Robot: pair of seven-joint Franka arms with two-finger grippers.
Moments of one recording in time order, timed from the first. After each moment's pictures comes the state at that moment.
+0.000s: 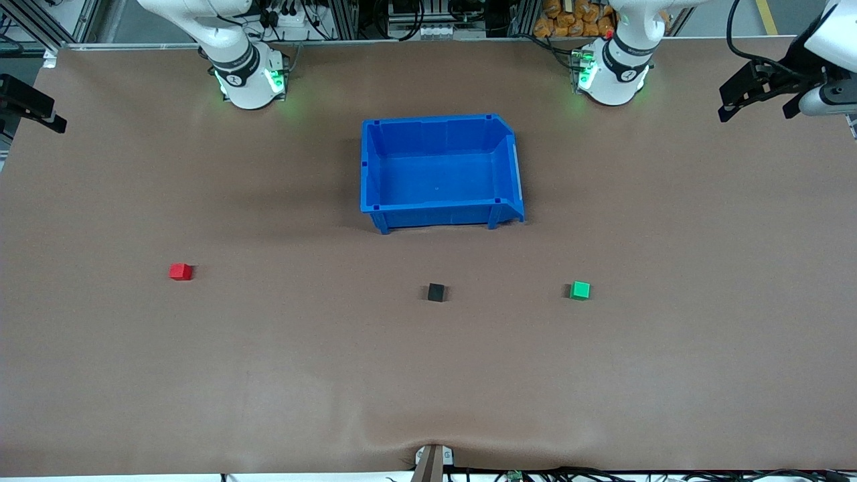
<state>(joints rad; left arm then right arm) 0.11 -0.19 -0.21 -1.63 0.03 1.46 -0.13 -0.04 -0.05 -0.06 -1.44 0.03 1.30 -0.07</state>
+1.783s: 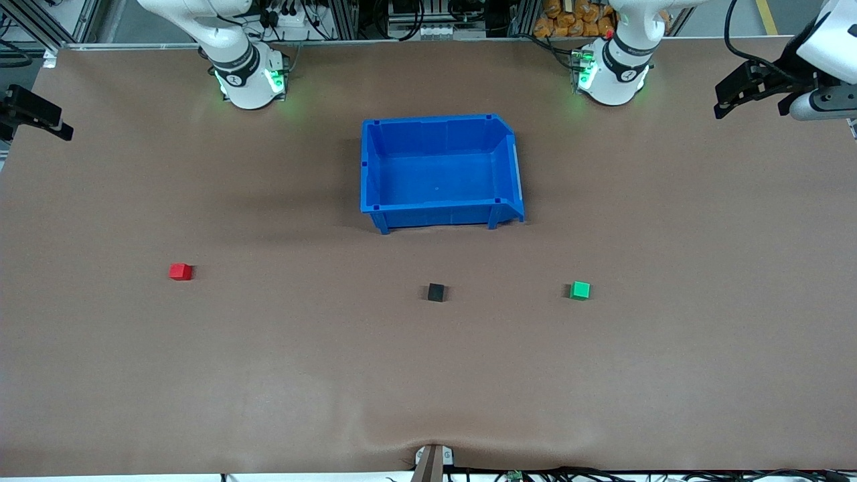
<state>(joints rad) 0.10 -0.16 -0.22 -1.61 0.03 1.40 -0.13 -0.04 -0.05 -0.07 -1.48 0.03 1.33 -0.07</state>
